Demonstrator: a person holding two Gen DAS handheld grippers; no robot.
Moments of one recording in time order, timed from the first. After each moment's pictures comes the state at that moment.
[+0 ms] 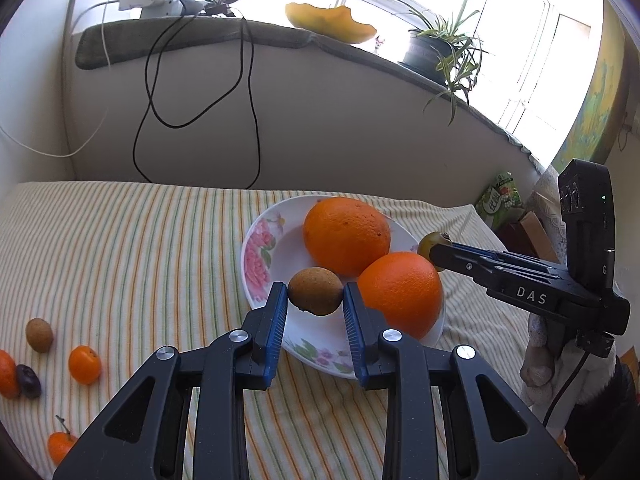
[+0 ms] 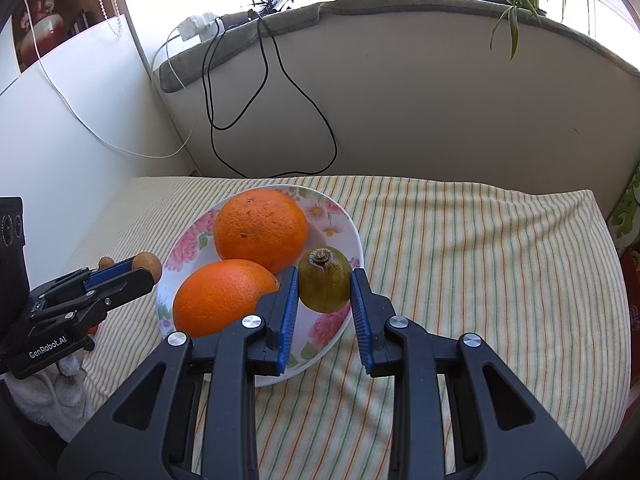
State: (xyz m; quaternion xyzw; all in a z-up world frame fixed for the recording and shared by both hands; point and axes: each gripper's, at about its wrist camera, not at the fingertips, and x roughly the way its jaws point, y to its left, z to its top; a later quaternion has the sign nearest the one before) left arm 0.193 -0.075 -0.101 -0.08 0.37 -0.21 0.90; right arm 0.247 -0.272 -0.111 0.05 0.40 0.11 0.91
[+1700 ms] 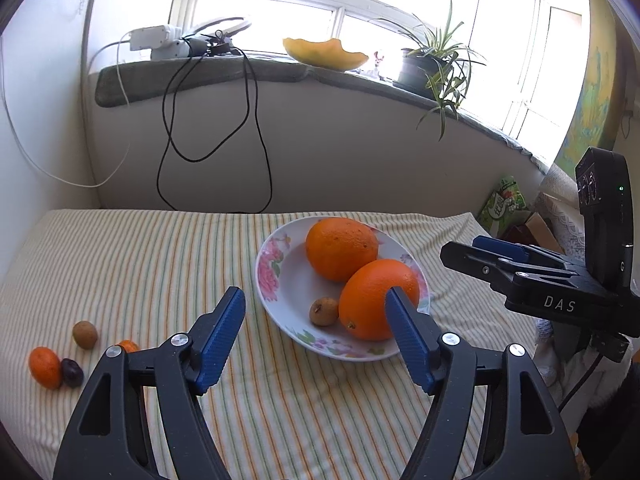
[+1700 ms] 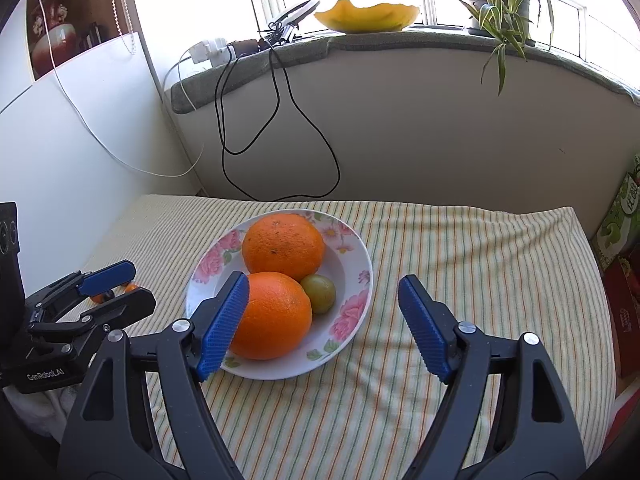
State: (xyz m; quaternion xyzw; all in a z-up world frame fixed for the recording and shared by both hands) left arm 0.160 -0.072 -0.070 -0.05 0.34 -0.18 0.92; right arm 0.217 -0.266 -0.072 0.05 0.36 0.10 0.93
